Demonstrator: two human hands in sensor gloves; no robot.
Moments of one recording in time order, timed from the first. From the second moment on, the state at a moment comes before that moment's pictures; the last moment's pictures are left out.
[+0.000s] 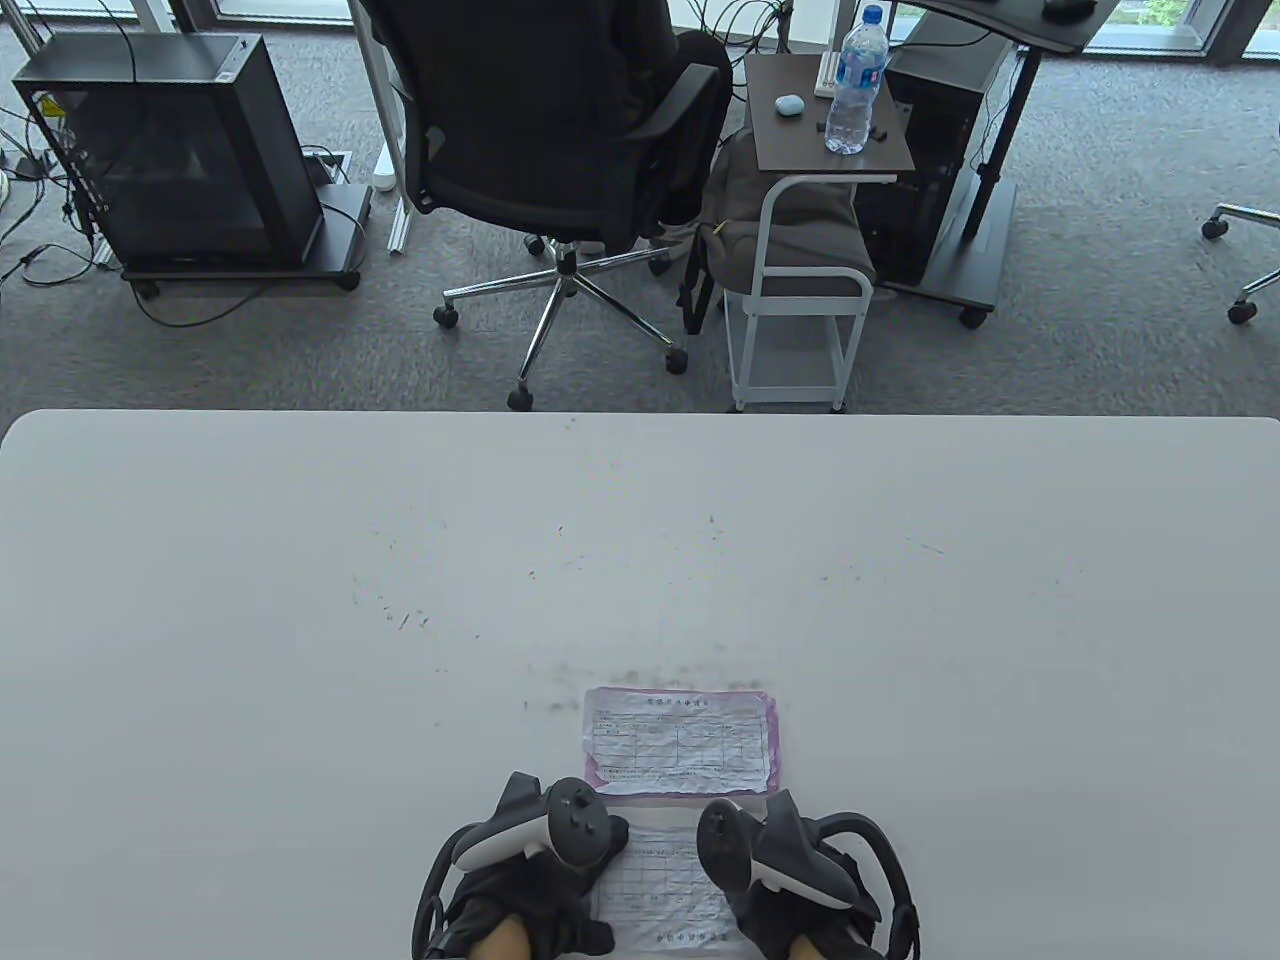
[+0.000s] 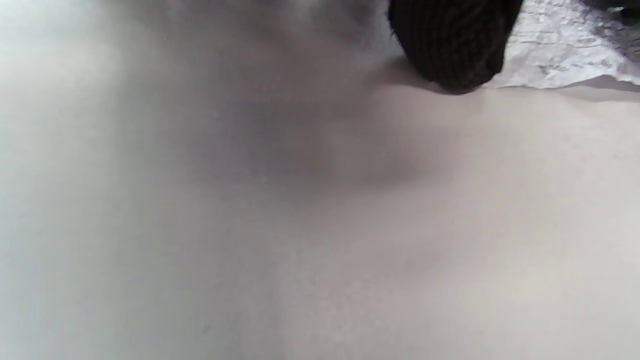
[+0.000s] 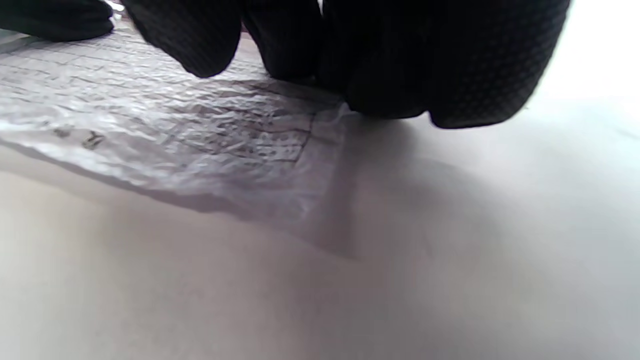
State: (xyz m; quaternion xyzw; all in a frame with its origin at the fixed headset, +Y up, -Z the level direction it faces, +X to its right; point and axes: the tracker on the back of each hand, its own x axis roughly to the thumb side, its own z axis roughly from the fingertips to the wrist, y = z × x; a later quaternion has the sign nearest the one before) left_hand -0.124 -0.795 -0.227 -0.45 -0.17 0.09 0.87; right_hand 0.090 -0.763 -0.217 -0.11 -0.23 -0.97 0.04
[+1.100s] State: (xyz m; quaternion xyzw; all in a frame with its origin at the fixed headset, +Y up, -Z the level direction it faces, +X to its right) left_hand -0.125 -0.796 -0.227 -0.45 -0.17 0.09 0.87; right_hand 0.051 -0.764 -0.199 -0.32 -0.30 -0.90 -0.06
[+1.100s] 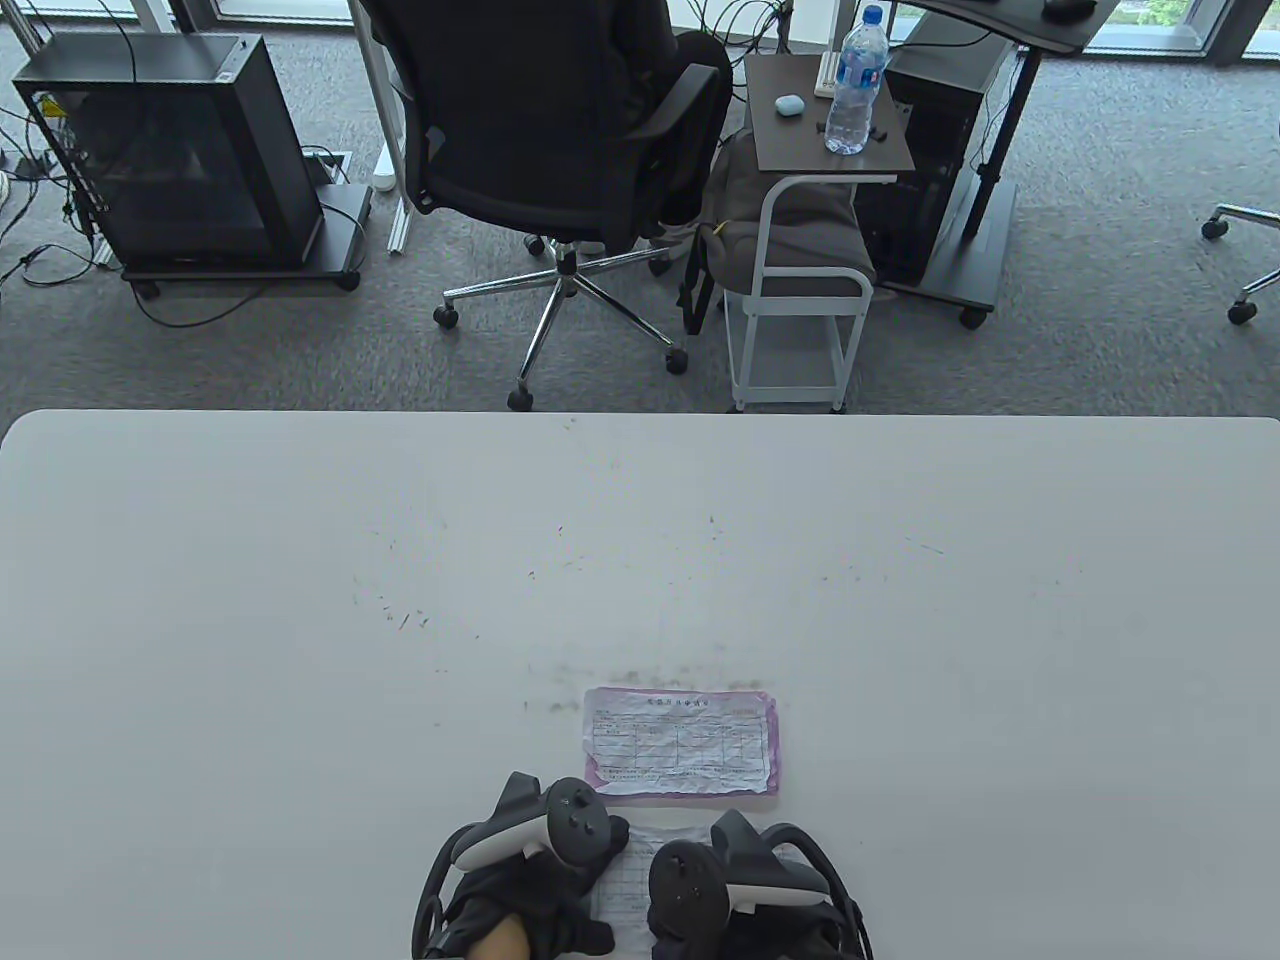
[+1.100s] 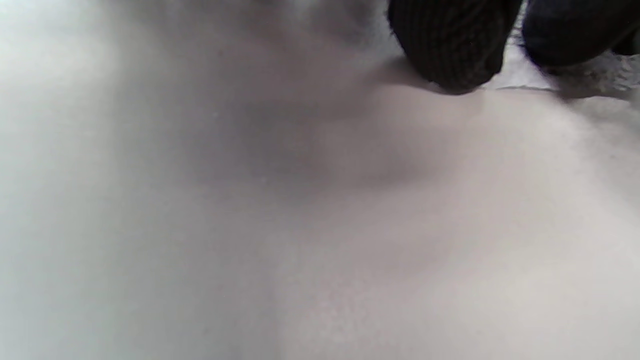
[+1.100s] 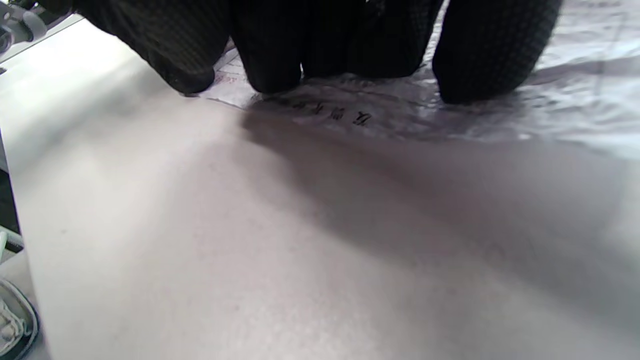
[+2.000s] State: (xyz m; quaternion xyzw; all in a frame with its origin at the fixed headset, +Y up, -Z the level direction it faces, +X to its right) left_hand -0.125 -0.796 -0.228 -0.45 -0.18 0.09 0.87; right_hand 0.103 -0.741 -0.216 -0.24 -0.23 -0.94 -0.11
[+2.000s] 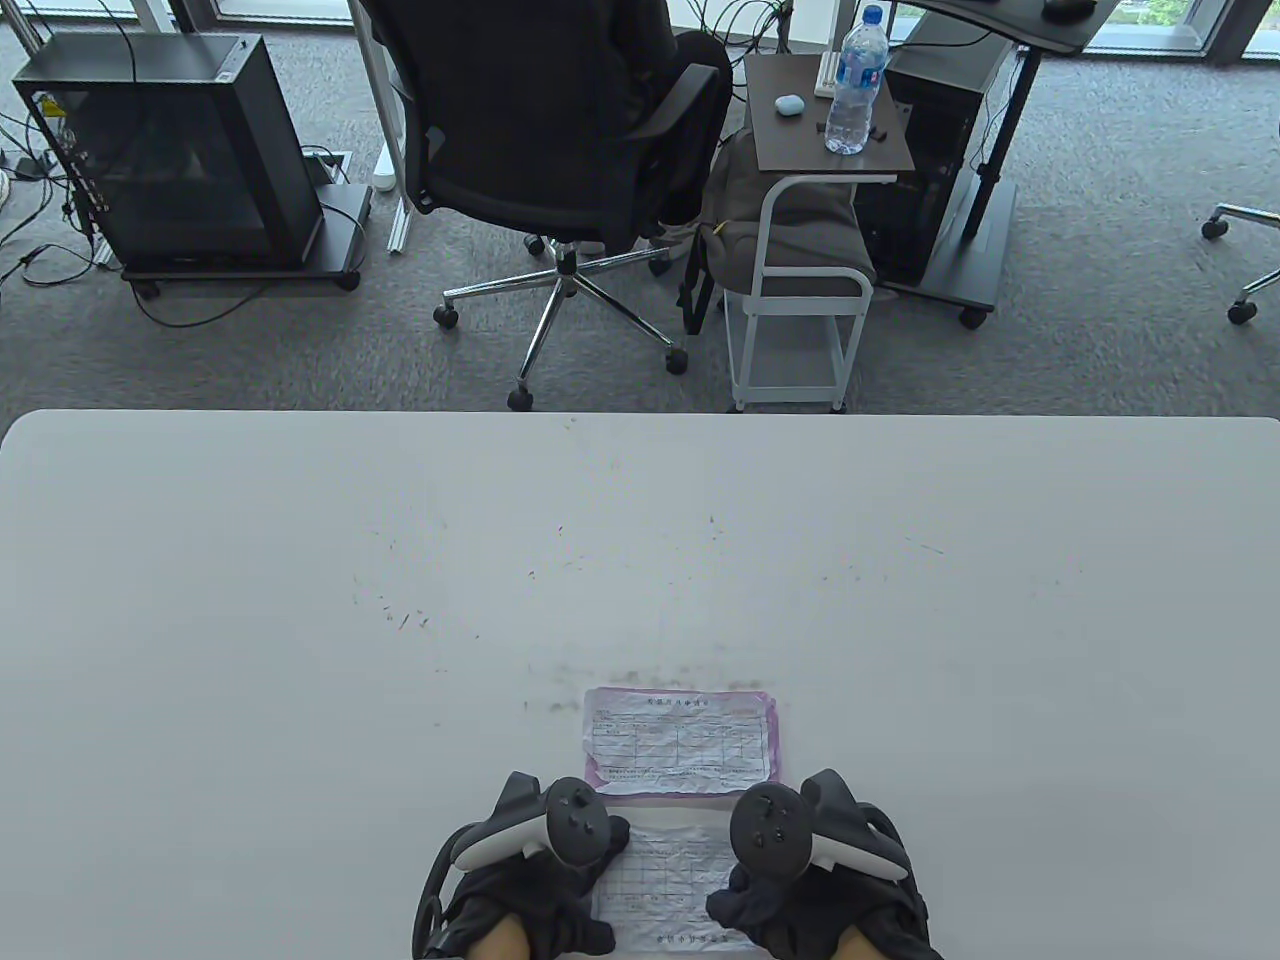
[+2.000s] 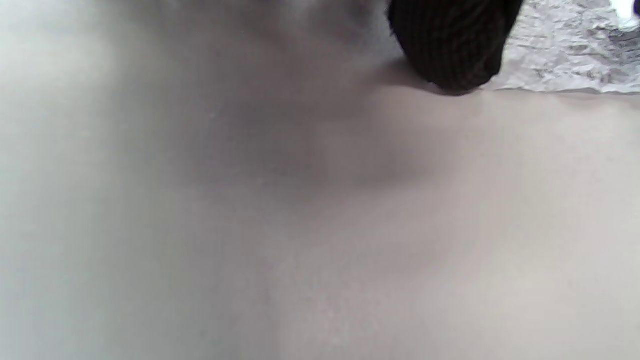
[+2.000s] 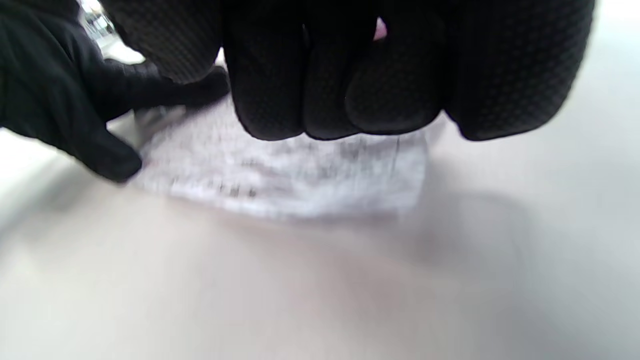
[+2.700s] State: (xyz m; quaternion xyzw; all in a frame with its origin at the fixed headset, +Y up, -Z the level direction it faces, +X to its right) left_hand -0.125 -0.796 -0.227 -0.45 -0.18 0.09 0.87; right_hand 0.107 -0.755 -0.220 -0.15 -0.25 -0.96 -0.07
